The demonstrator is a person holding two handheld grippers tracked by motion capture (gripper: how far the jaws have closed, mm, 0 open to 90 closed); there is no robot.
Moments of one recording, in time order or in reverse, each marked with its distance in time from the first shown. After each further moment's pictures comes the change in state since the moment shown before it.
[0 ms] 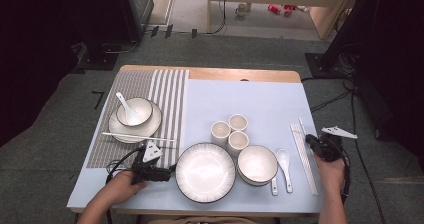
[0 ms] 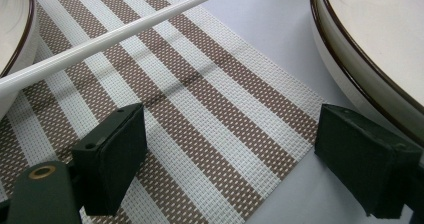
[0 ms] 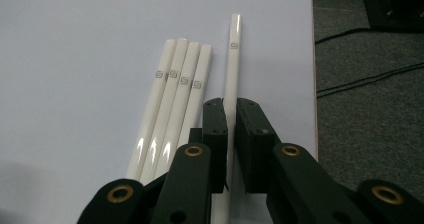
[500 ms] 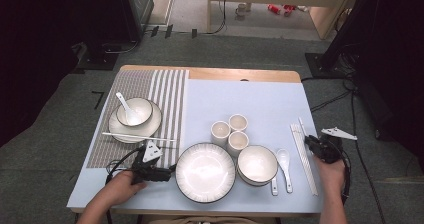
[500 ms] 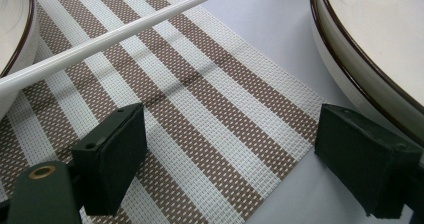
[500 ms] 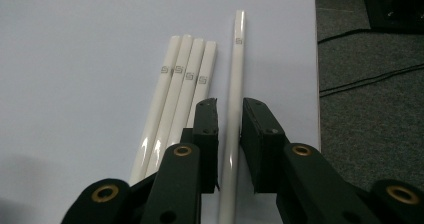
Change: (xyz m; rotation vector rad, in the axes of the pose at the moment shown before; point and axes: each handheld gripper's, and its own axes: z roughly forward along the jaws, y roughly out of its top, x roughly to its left) left arm 0.000 0.000 0.000 0.001 0.002 0.002; right arm 0.003 -0.003 -0.005 0.004 0.001 -0.006
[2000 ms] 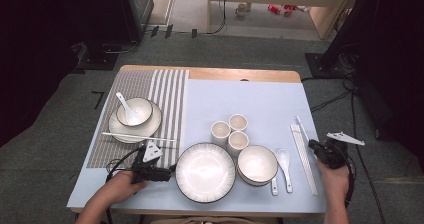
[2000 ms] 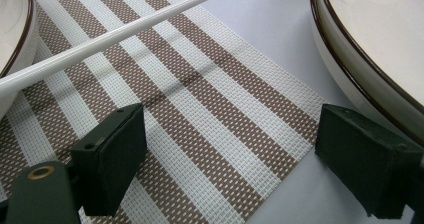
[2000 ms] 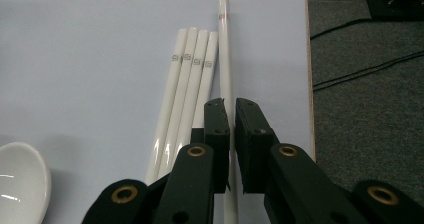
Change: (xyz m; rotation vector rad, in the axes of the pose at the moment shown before) left arm 0.000 0.000 0.000 0.000 -0.001 0.000; right arm 0.003 -0.004 -0.021 0.007 0.011 0.051
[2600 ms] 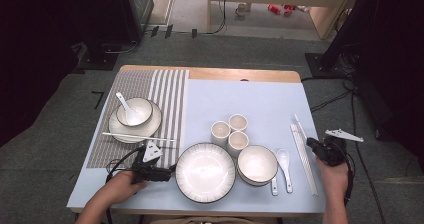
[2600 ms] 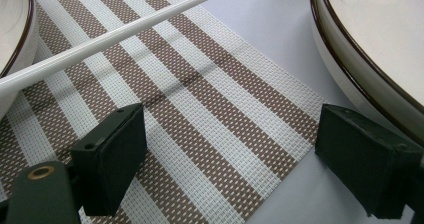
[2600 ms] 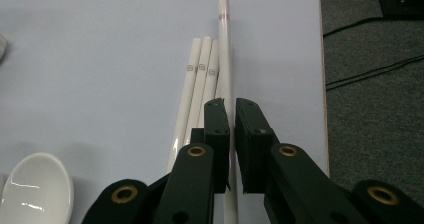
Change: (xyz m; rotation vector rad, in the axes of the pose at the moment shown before) left arm 0.000 0.000 0.000 0.000 0.000 -0.001; right arm 0.006 0.010 0.000 0.013 0.019 -0.003
